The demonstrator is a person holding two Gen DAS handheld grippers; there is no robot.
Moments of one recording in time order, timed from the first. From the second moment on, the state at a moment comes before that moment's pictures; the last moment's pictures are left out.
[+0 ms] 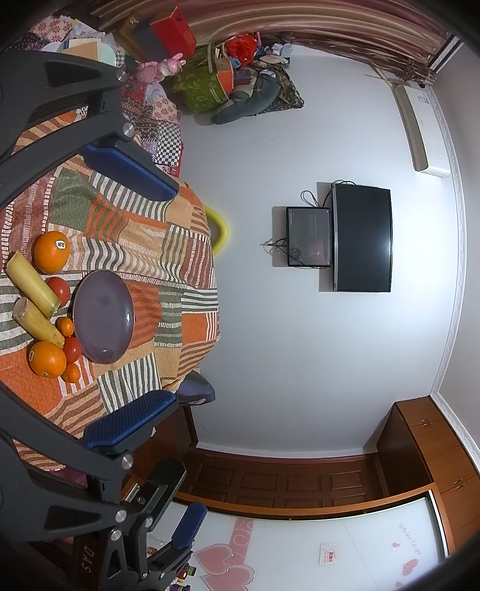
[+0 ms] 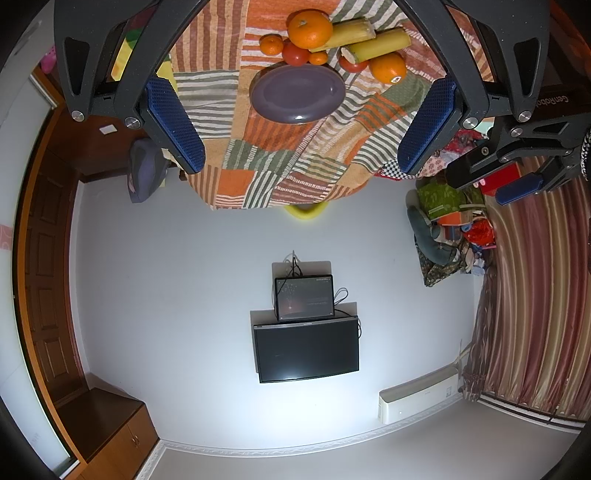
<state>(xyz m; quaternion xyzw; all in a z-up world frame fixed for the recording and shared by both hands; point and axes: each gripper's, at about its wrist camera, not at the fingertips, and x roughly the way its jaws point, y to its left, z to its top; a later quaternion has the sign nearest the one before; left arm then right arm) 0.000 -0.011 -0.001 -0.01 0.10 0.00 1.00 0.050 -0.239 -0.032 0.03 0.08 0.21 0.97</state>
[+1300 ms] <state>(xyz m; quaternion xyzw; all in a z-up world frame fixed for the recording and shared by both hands) 0.060 0.022 -0.043 -0.01 0.21 0.01 0.98 0.108 -0.231 -0.076 0.00 0.19 0.25 0.95</state>
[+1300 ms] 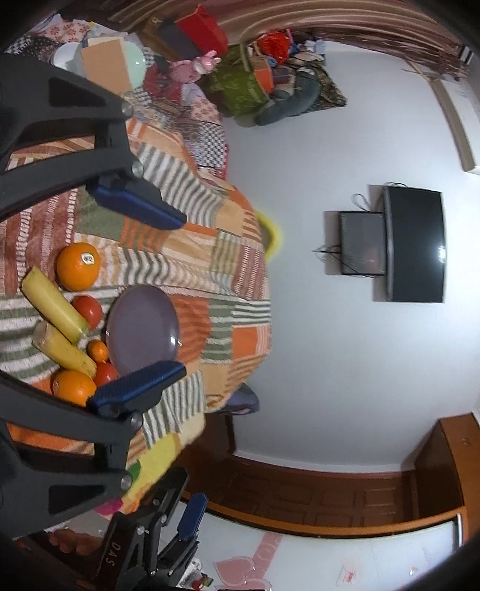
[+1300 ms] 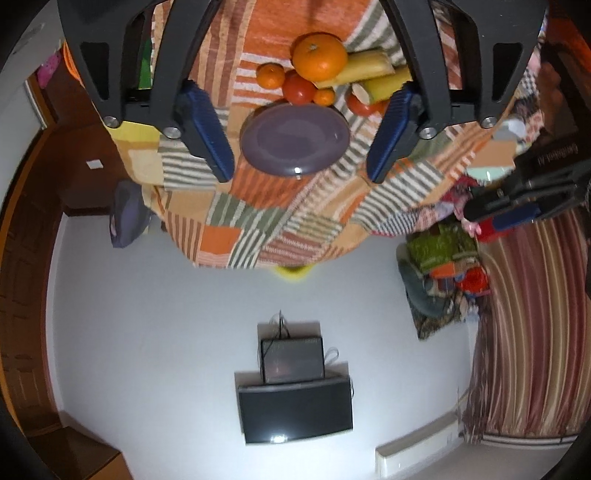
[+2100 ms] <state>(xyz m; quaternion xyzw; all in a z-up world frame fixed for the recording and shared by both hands) 0.114 0.079 -0.162 -0.04 0.40 0.02 0.92 0.149 -0.202 -0.175 0.00 0.40 0.29 0.87</state>
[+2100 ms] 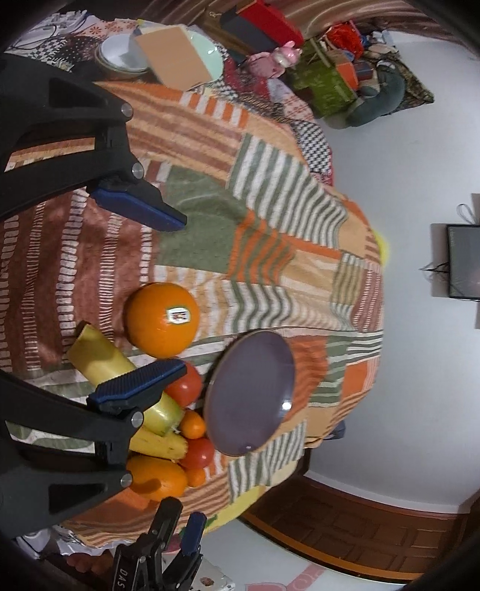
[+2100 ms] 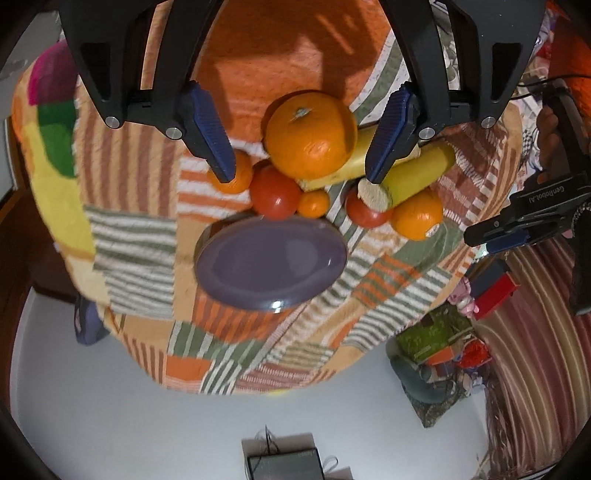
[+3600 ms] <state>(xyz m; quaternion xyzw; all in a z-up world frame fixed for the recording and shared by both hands) 0.178 0.077 -0.233 -0.09 0.49 -0.03 0.86 0.184 -0.212 -0.185 0.03 0.43 0.27 0.86</state>
